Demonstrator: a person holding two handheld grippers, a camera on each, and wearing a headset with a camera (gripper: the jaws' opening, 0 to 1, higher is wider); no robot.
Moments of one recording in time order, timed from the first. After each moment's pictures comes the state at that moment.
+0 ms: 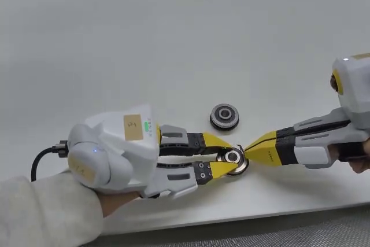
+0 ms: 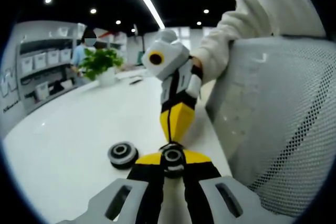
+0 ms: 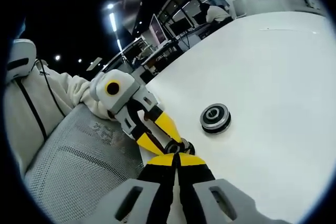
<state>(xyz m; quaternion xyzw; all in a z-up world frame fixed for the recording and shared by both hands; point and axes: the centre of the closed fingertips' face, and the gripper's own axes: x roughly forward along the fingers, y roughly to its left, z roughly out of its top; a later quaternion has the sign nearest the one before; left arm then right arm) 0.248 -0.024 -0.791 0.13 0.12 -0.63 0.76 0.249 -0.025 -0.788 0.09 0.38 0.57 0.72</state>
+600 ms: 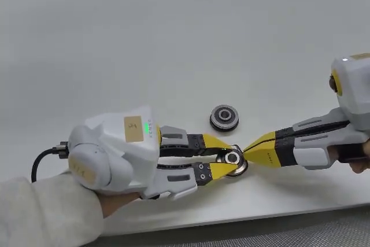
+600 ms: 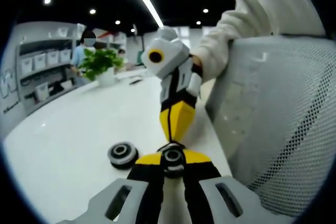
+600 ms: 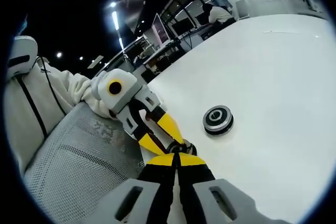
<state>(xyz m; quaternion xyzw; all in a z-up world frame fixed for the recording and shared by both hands) 0.248 -0.024 -0.790 0.14 0.12 -0.63 0.76 0.249 -0.024 -0.785 0.08 0.37 0.58 0.72</state>
